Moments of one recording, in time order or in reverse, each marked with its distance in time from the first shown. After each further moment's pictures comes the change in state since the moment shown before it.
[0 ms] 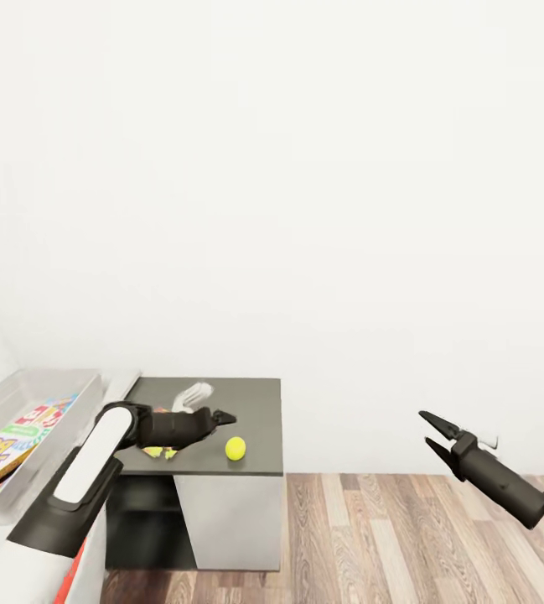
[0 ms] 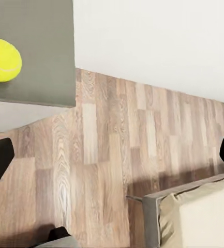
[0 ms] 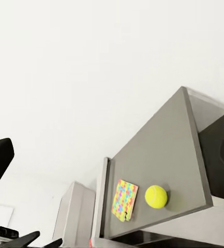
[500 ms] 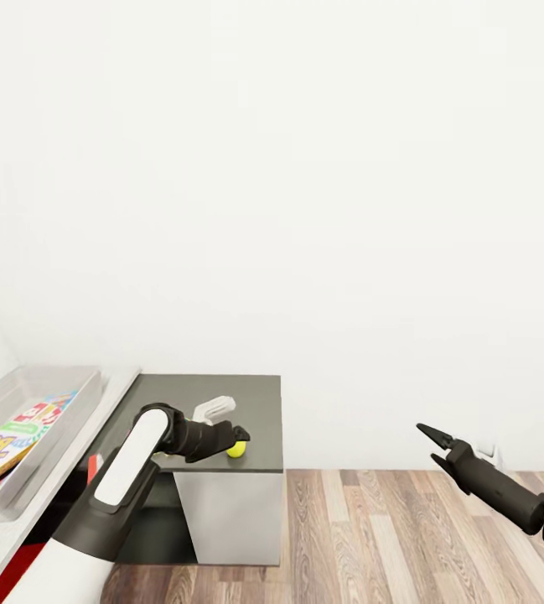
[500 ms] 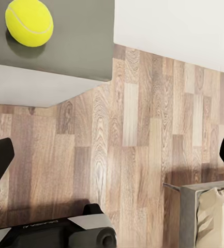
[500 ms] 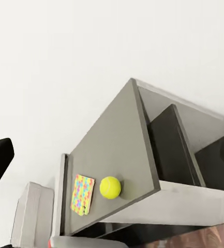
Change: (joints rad) left arm -0.004 -0.135 -0.060 0.015 -0.011 -0.002 0.329; right arm 0.002 0.001 0.006 0.011 0.067 -0.001 -0.126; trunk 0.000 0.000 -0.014
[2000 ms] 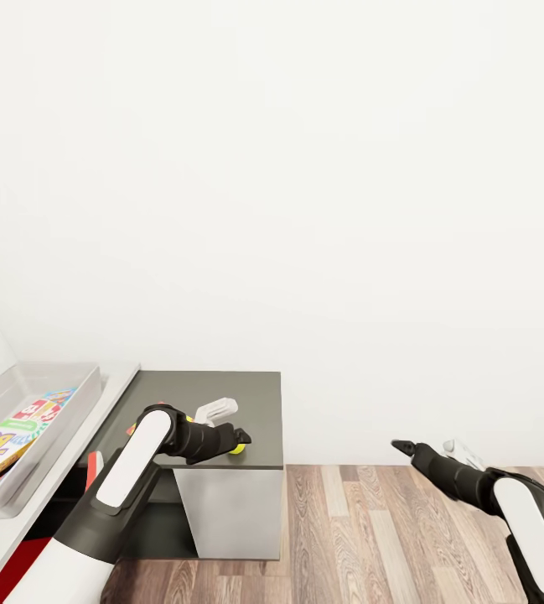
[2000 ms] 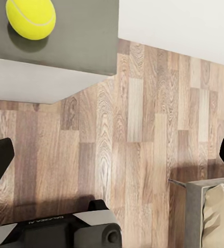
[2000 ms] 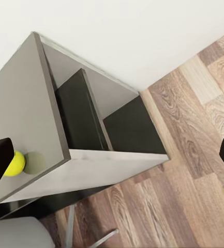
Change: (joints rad) left arm 0.000 0.003 -0.024 -0.002 -0.001 -0.004 0.010; right arm -0.059 0.003 0.230 -0.050 0.013 0.012 -0.518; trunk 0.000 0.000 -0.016
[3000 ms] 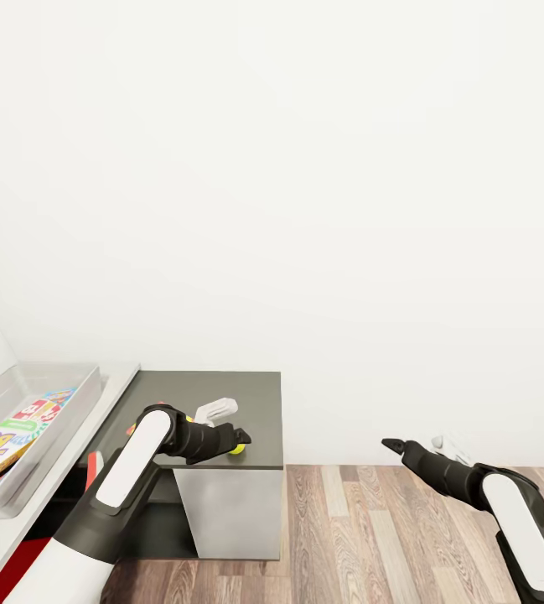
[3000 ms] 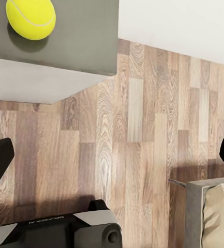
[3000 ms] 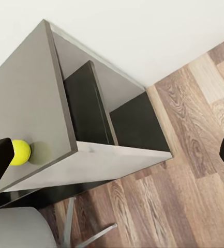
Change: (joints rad) left arm 0.000 0.001 0.000 -0.001 0.000 0.002 -0.001; right arm -0.009 0.000 0.057 -0.009 0.001 -0.001 0.001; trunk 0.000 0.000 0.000
